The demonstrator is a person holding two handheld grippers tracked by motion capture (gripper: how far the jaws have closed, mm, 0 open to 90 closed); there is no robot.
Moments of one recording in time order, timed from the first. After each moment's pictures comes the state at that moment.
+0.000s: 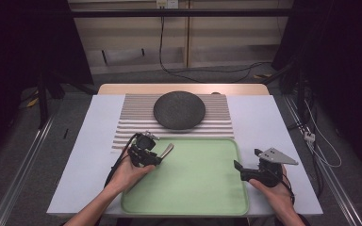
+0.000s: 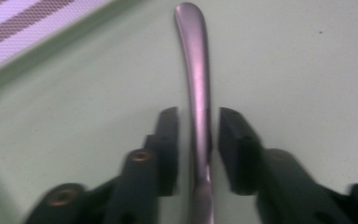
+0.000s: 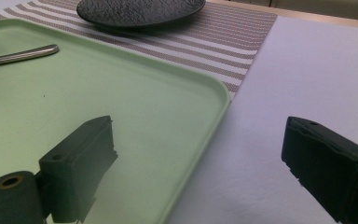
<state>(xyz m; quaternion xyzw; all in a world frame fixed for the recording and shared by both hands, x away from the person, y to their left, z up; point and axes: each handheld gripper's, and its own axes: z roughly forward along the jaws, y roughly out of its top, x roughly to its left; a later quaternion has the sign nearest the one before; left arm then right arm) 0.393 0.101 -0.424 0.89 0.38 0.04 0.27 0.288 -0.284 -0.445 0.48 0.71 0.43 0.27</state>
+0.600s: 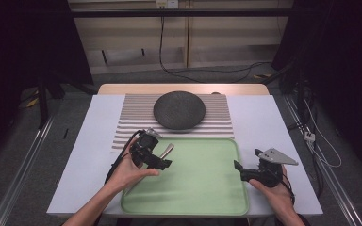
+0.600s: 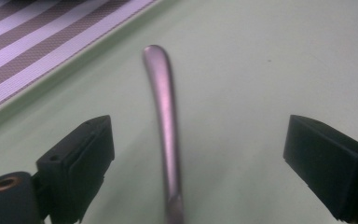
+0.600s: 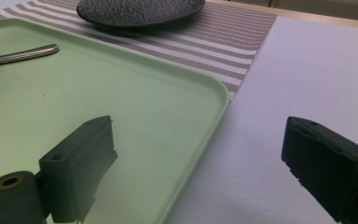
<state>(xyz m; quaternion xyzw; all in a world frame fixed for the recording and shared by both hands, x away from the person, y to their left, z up) 0.390 0.088 -0.411 0.90 0.32 0.03 0.29 0.288 -0.284 -0.445 0.48 0.71 0.43 0.27</state>
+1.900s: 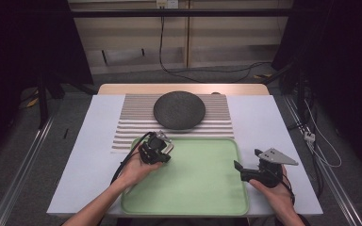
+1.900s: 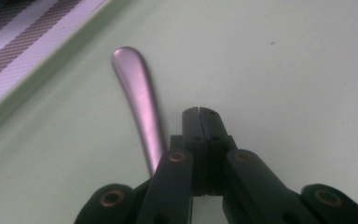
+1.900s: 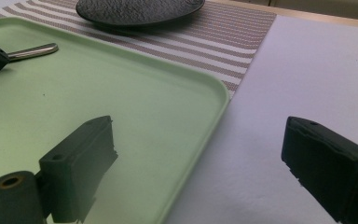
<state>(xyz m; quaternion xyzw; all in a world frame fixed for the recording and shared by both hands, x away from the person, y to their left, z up) 0.400 0.074 -0.430 0.93 0.27 0.03 0.27 0.287 -0.284 -0.445 0.48 0.71 0.43 0.27</state>
